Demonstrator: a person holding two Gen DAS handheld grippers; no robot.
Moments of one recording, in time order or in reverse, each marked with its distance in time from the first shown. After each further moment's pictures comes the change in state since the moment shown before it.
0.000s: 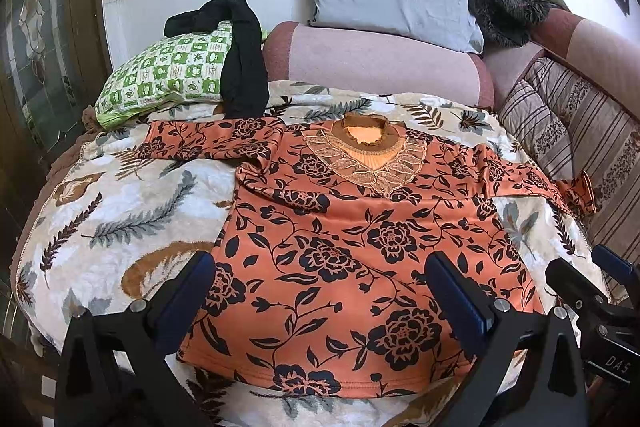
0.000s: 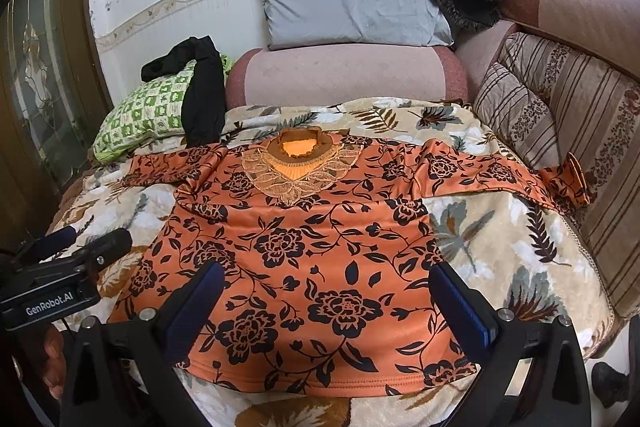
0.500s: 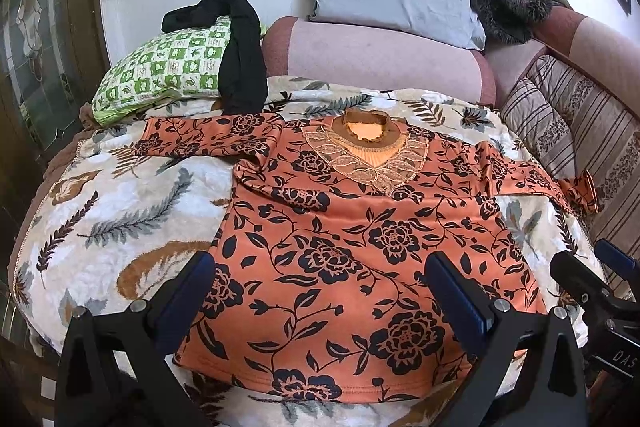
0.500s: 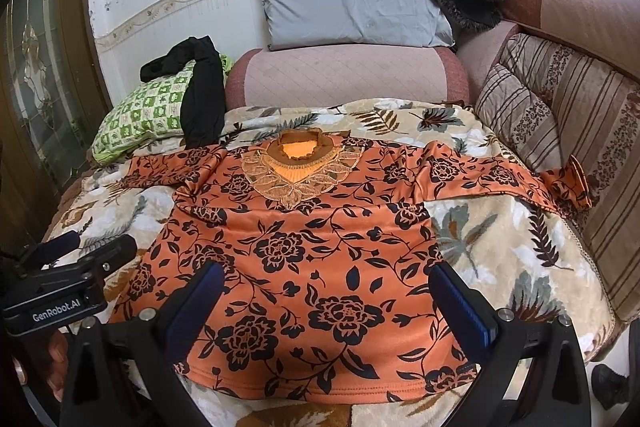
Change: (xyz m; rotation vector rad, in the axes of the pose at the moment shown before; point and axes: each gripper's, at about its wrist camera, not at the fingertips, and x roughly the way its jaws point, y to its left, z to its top) left arm 0.008 0.001 0.000 -0.003 0.016 -0.005; right arm 0.006 0.002 0.005 0.000 0.000 -0.001
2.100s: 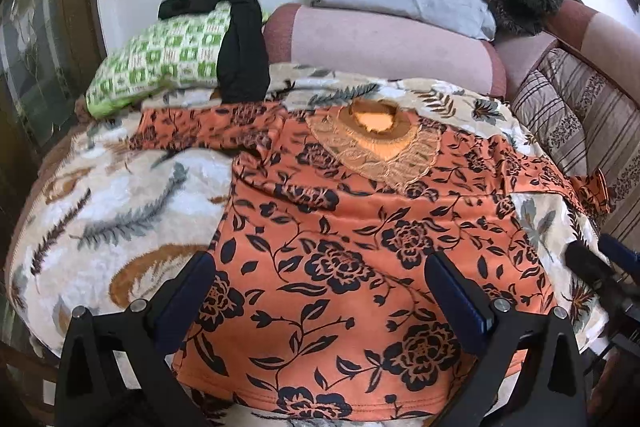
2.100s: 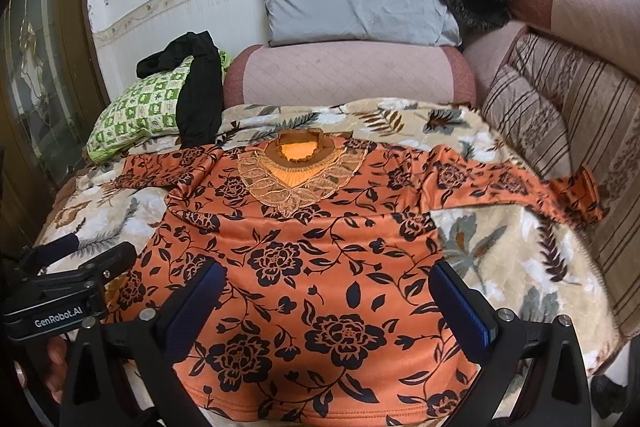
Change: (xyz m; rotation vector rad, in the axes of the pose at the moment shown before) left arm 0.040 0.012 0.007 -0.015 0.052 0.010; right arm 0.033 -0.008 0.009 0.022 0.035 0.028
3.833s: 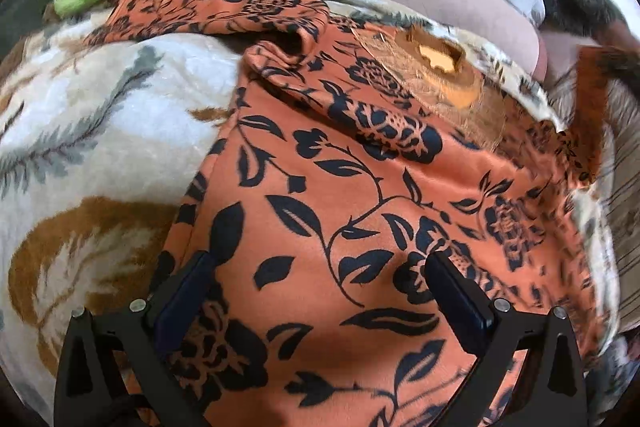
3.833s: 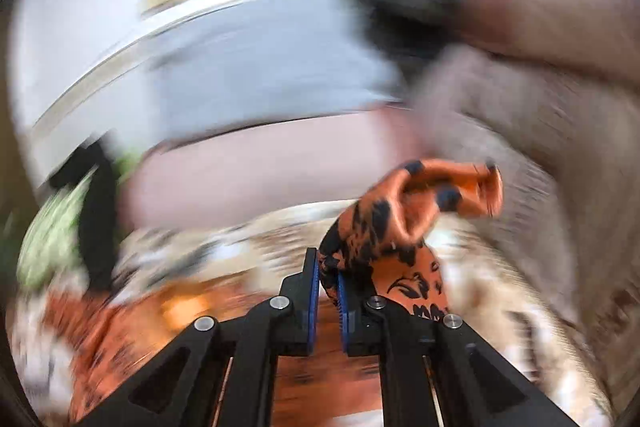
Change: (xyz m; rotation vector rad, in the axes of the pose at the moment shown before) left arm 0.142 0.073 -0.022 -0.166 0.190 -0.121; right arm 0.156 -0.061 0.164 -0.052 -0.217 -0.079
